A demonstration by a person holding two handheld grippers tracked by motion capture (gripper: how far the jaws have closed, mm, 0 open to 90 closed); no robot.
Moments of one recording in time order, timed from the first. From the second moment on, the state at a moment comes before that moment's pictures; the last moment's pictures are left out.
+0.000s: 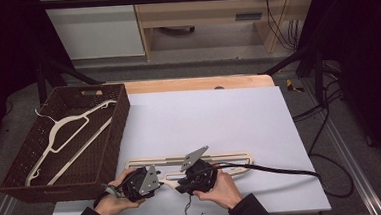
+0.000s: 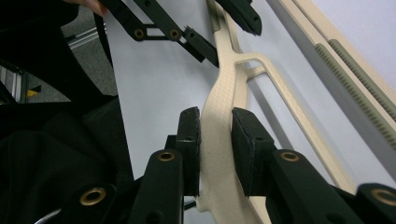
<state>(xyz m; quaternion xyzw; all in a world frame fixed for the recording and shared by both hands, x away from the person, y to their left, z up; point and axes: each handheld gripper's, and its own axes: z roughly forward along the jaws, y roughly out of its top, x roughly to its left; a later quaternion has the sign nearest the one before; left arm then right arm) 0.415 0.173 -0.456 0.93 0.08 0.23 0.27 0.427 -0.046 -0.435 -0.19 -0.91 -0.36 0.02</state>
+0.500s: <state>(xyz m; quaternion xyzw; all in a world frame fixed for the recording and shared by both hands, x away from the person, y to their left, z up) 0.404 0.169 -0.446 0.92 0.05 0.26 0.27 0.424 -0.053 -0.422 -0.19 -0.90 -0.39 -0.02</state>
